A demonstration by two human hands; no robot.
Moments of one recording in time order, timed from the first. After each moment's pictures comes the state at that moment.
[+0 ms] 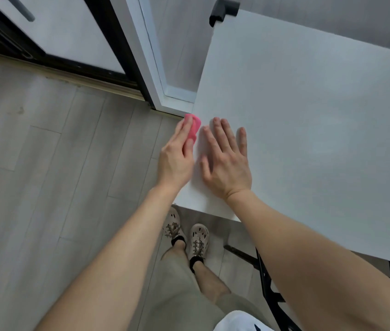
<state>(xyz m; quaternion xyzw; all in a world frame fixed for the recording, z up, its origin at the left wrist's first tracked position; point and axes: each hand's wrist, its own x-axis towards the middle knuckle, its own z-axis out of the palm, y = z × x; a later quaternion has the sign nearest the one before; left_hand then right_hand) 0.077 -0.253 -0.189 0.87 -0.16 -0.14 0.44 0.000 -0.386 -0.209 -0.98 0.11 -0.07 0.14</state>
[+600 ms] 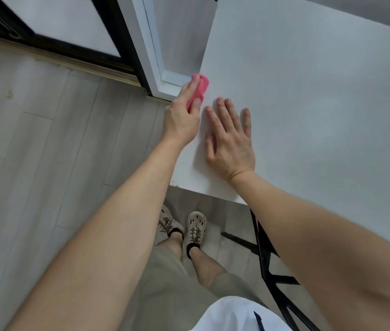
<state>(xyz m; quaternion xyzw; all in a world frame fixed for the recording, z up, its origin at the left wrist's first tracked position) 0.119 -0.277 -0.182 0.86 -0.15 -0.17 0.46 0.001 -0.386 -0.208 -0.98 0.11 -0.10 0.13</state>
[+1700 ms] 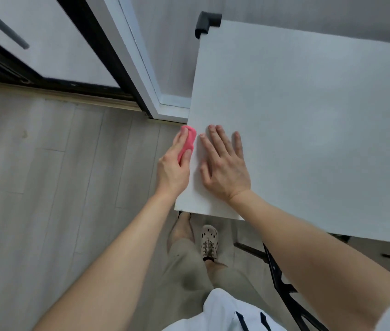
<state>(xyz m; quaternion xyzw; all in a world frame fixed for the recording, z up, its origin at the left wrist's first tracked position) 0.085 -0.239 -0.193 0.85 -0.17 -0.19 0.47 -0.002 -0.384 -0.206 -0.98 0.11 -0.06 0.15</state>
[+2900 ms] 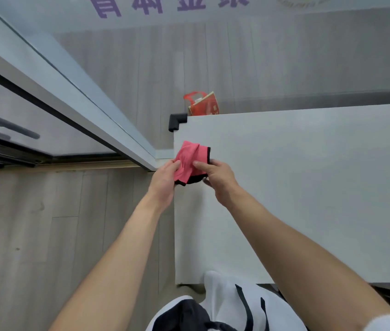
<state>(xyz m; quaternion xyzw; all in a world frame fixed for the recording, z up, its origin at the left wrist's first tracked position) 0.228 -0.358 -0.092 0.66 0.05 -0.45 0.60 0.131 -0.495 -0.094 -0.46 0.46 0.02 0.76</state>
